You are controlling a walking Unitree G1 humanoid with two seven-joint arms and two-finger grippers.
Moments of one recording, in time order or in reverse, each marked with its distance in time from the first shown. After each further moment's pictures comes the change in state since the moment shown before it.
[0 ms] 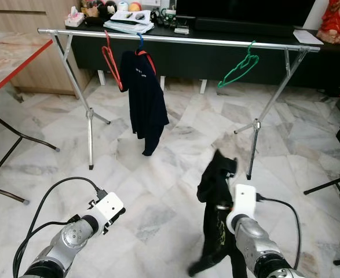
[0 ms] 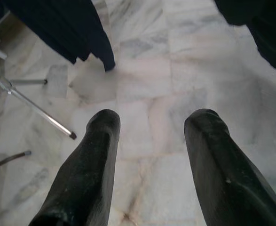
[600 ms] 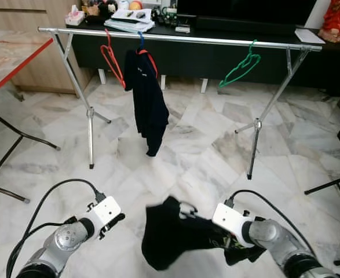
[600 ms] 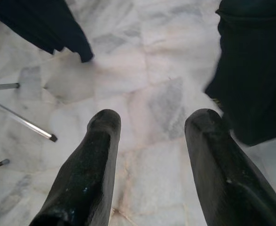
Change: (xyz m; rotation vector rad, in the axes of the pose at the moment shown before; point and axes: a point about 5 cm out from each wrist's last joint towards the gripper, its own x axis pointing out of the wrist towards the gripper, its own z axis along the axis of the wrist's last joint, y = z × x) left arm -0.014 0.002 -0.014 0.046 0.025 -0.155; right arm -0.025 -0.038 -0.004 -1.015 0.139 0.518
